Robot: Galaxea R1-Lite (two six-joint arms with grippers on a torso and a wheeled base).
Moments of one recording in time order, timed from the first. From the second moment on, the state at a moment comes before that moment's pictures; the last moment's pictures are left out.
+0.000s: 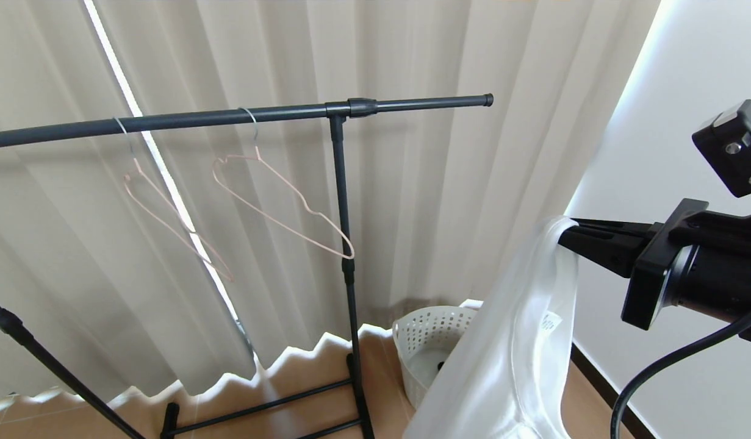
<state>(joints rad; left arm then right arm) 0.00 0.00 0.00 -0.05 0.07 -0.03 0.66 1.26 -0.78 -0.29 -0.05 -0.06</state>
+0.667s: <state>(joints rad) 0.00 0.00 0.00 -0.05 0.07 -0.03 0.66 1.27 -0.78 -0.29 -0.05 -0.06</state>
